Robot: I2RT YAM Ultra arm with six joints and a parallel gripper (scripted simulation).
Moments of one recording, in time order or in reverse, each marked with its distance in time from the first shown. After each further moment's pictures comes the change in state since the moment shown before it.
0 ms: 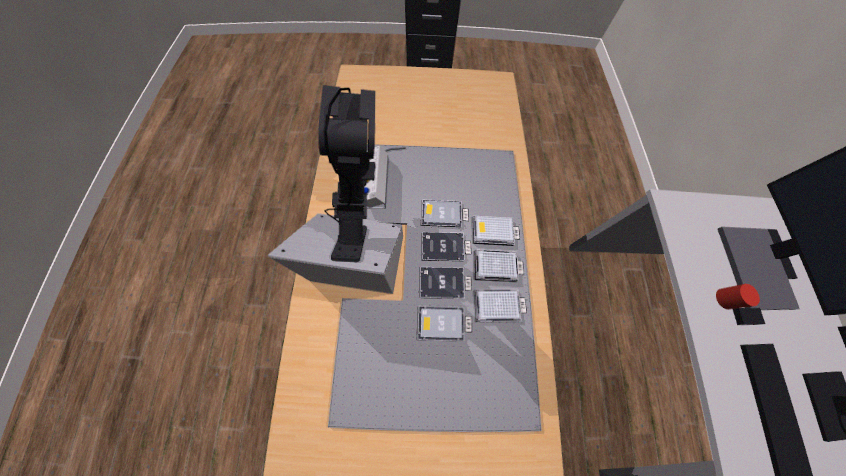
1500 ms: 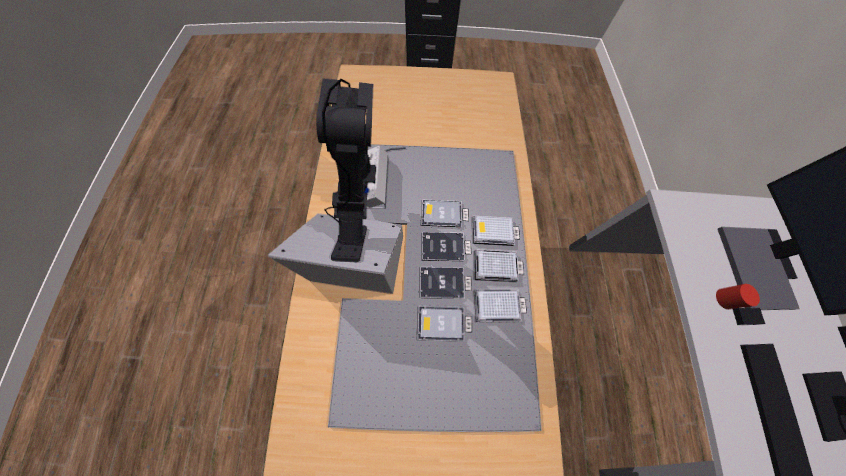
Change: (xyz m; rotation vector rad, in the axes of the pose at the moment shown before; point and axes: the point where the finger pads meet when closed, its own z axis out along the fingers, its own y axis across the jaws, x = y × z) arm -0.004 0.000 0.020 -0.002 -0.012 -0.001
